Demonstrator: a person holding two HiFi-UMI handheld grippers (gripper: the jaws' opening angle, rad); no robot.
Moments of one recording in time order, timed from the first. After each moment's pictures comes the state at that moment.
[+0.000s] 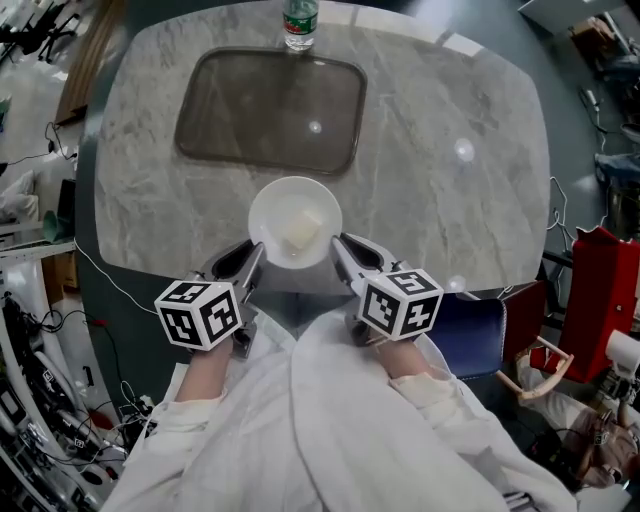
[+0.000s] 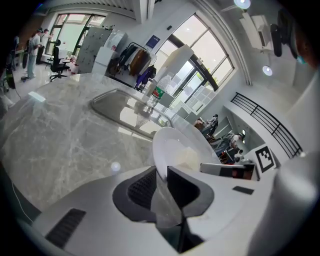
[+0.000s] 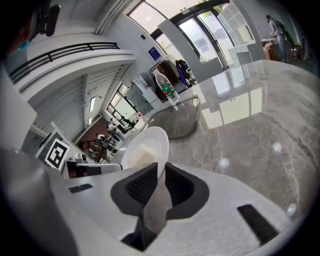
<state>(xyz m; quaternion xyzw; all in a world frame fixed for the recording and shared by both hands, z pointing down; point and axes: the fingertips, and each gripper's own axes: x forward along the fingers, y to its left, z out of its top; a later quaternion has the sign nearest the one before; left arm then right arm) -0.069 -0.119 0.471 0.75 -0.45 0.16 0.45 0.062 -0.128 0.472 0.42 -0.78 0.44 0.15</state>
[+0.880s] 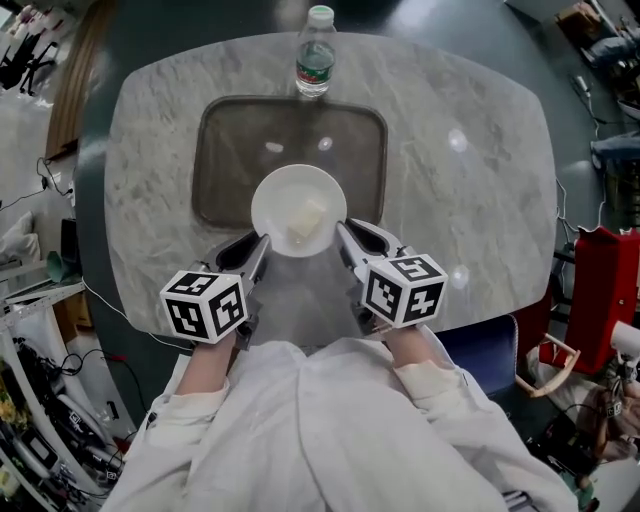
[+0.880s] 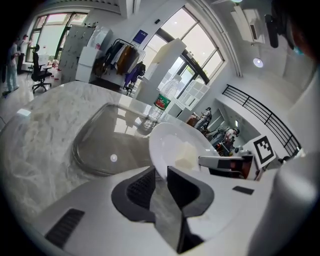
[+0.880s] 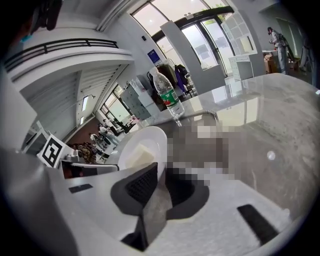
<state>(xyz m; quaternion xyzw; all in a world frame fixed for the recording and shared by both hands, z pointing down) -0.116 -0.266 0.471 0.79 -0.40 0.20 0.43 0.013 -0.275 0.469 0.46 -0.77 0.42 0.16</state>
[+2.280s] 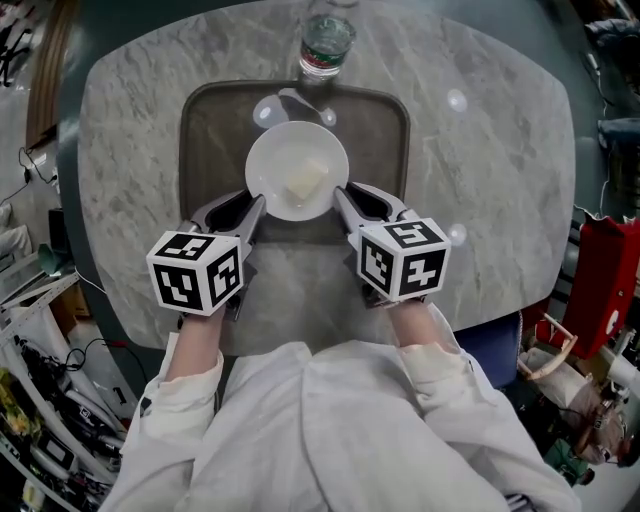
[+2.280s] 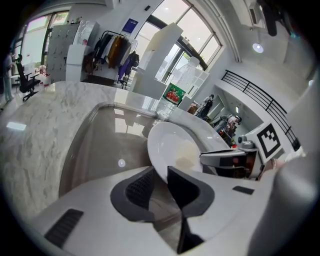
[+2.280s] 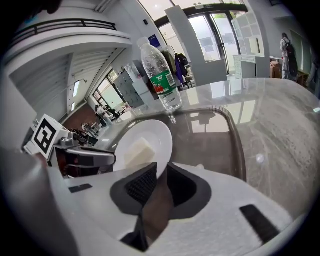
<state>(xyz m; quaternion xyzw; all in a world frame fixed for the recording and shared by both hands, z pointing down) -0.122 -0.359 0.520 0.79 -0.38 0.27 0.41 0.003 -0.355 0.524 0.46 -0.74 0.41 0.24</state>
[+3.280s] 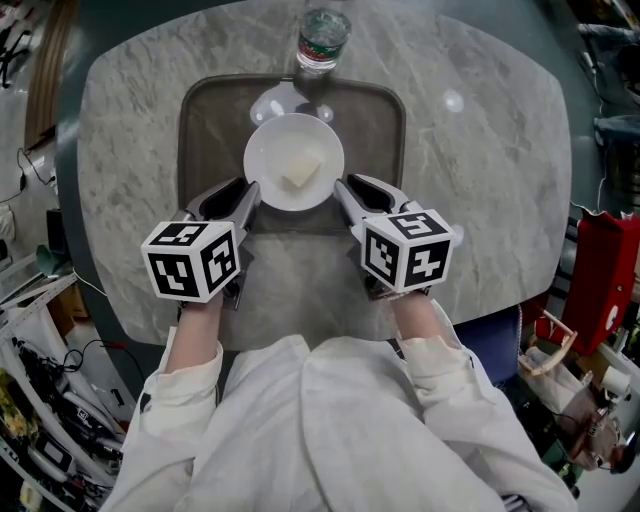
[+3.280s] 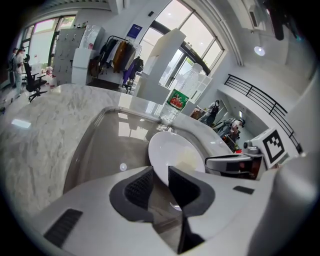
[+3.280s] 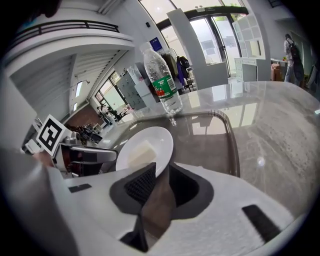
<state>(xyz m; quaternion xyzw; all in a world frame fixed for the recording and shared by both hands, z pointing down) -0.130 -0.362 0.514 0.78 -0.40 0.25 0.41 0.007 -0.348 0.514 0.47 -0.75 0.40 0.23</state>
